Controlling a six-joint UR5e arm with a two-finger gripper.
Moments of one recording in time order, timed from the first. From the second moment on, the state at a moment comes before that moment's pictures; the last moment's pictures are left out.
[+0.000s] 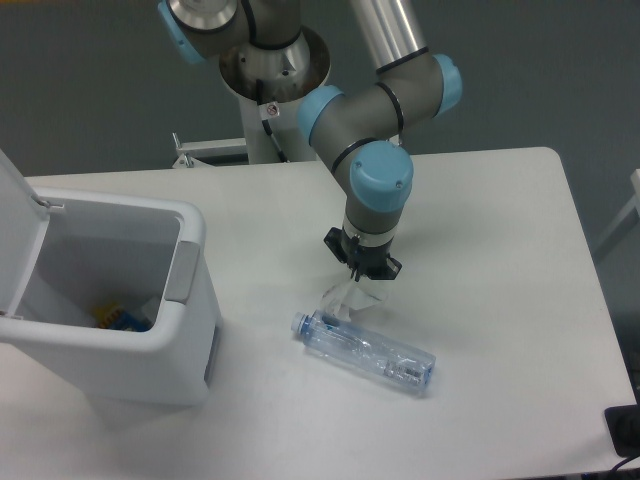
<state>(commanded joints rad) 2.53 -1.89 -1.88 -0.96 1.51 1.08</state>
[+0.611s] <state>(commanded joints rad) 2.61 -1.87 -1.78 -0.97 1.29 0.97</state>
